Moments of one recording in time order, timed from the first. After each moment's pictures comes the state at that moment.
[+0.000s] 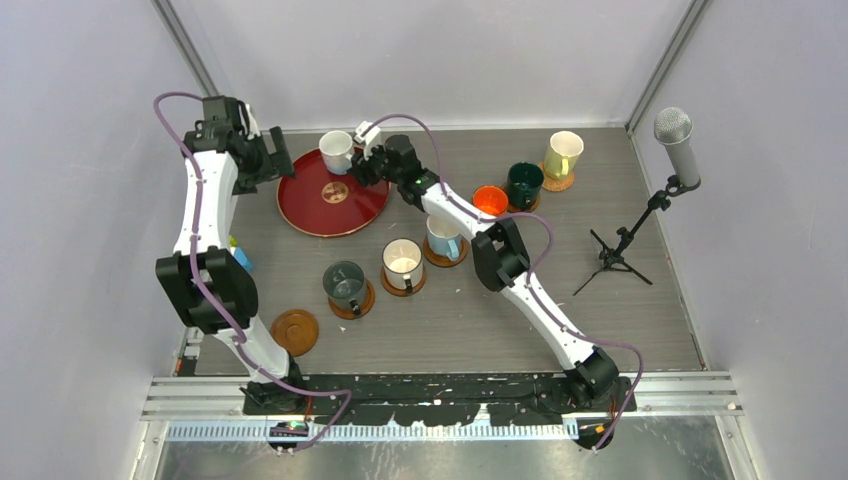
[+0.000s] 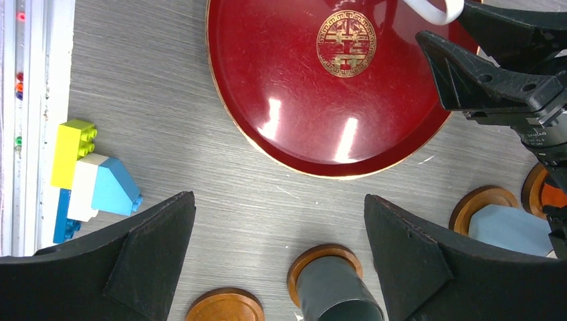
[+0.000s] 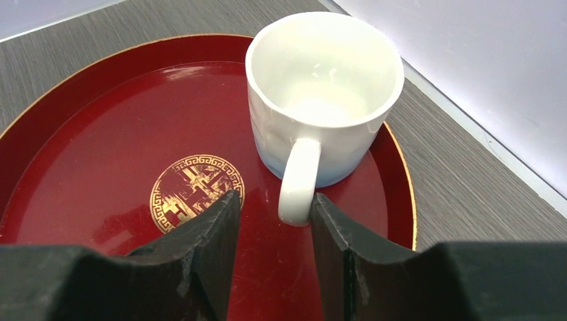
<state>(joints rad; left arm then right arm) 0.17 1.74 1.78 -0.99 0.11 -0.18 0.68 2.90 2.66 0.07 -0.31 -0.10</state>
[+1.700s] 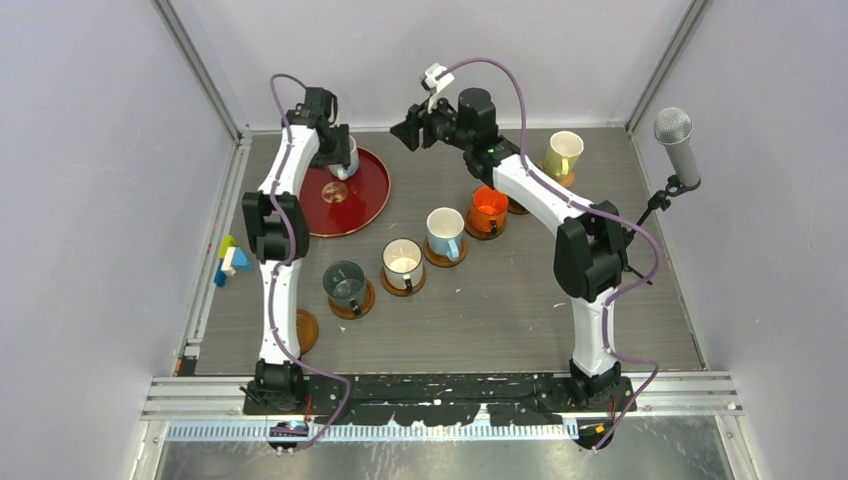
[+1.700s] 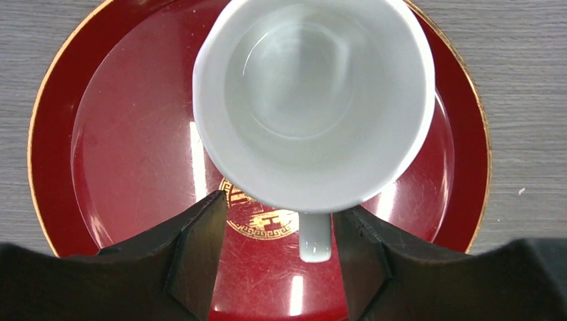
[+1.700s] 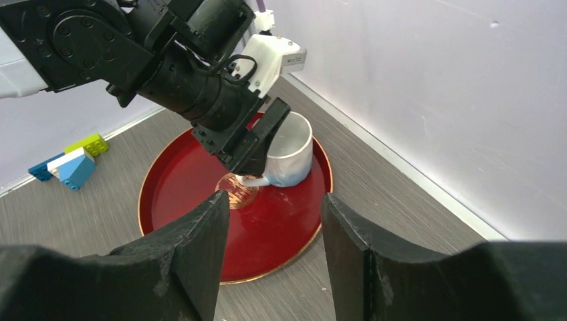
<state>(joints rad) -0.09 2.45 2.40 -0.96 -0.04 -0.13 0.52 2.05 1.81 0.20 -0.42 0.04</state>
